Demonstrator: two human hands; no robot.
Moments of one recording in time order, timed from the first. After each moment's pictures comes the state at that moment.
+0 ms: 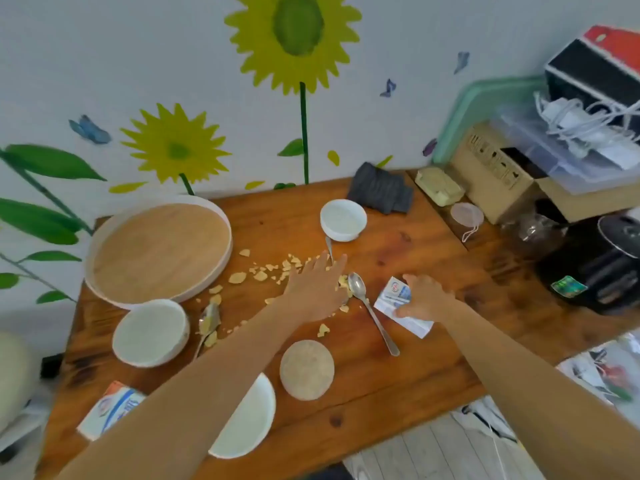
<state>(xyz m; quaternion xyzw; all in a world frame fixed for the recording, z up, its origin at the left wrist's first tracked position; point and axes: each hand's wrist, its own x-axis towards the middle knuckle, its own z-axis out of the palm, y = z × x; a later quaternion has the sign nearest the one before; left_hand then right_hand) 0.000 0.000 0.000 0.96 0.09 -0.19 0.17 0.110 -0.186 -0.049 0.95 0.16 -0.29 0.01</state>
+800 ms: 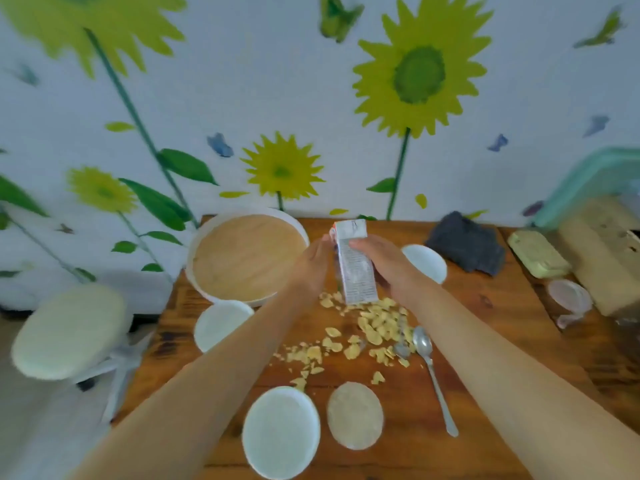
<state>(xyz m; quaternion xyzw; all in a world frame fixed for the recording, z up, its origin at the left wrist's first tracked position) -0.015 0.098 0.039 0.69 0.34 0.16 0.61 0.074 0.008 0.062 0.69 0.24 -0.41 -0.55</state>
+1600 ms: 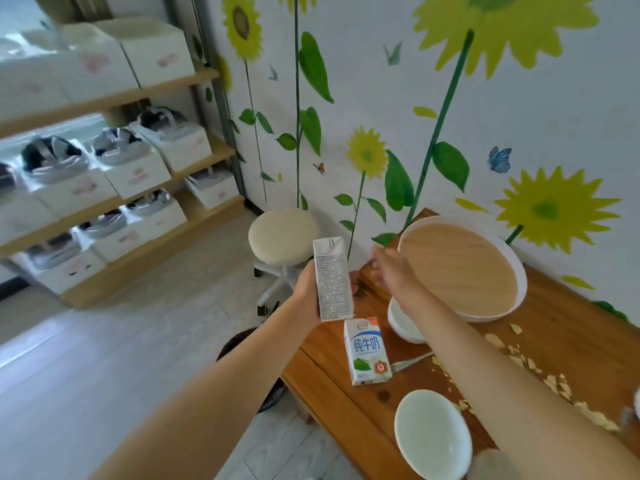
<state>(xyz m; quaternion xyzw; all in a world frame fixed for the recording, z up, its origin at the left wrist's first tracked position) -0.307 0.158 0.020 0.13 0.48 0.42 0.76 -0.173 0.174 0.023 0.69 0.49 -0.44 -0.31</state>
